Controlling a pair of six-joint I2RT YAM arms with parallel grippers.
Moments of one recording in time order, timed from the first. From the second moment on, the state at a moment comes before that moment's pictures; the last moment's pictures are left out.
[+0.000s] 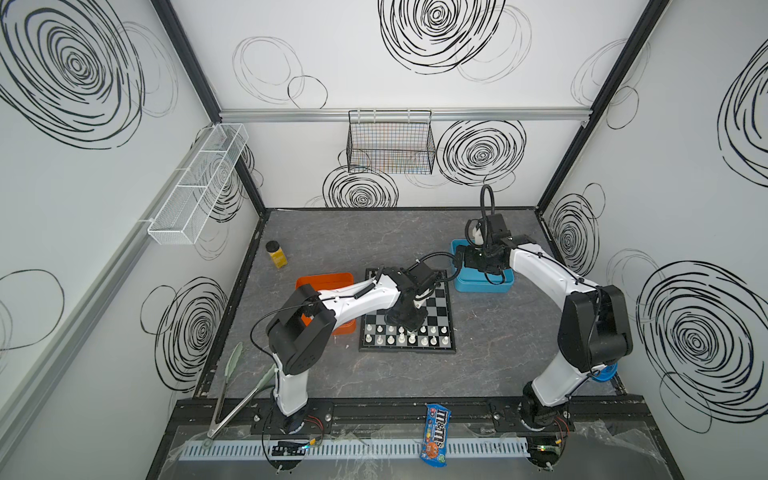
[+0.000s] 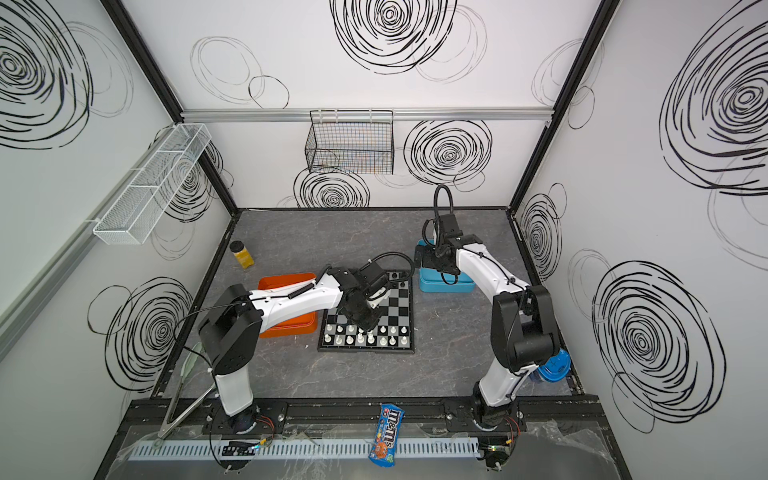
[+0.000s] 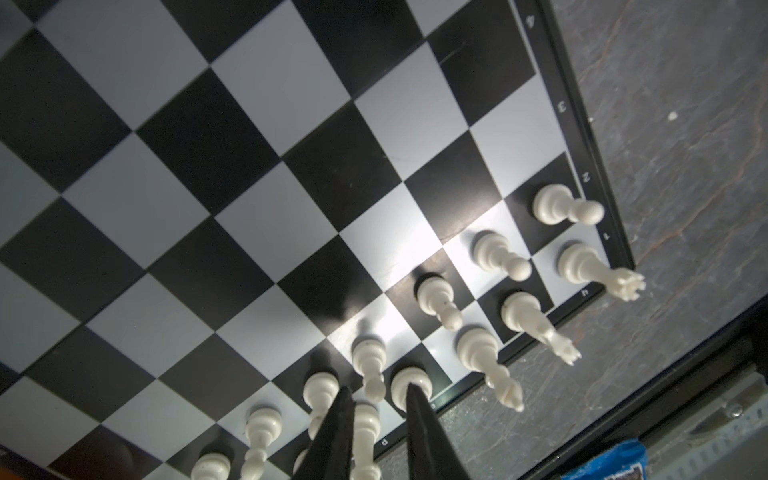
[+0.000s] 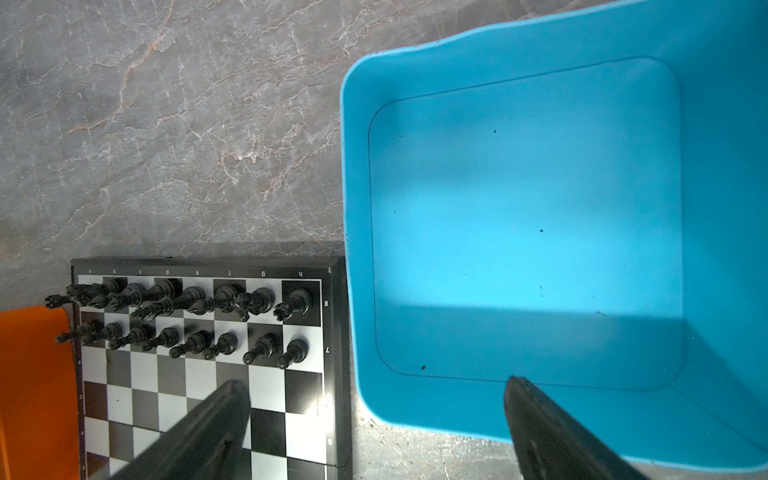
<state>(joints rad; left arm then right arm) -0.85 1.88 1.37 -0.87 0.15 -0.26 0.22 1.68 1.28 -0.65 -0.11 0.37</state>
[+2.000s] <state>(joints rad) -0.84 1.94 1.38 -0.86 0.17 -0.26 0.21 1.68 1.28 -0.65 -0.11 0.37</state>
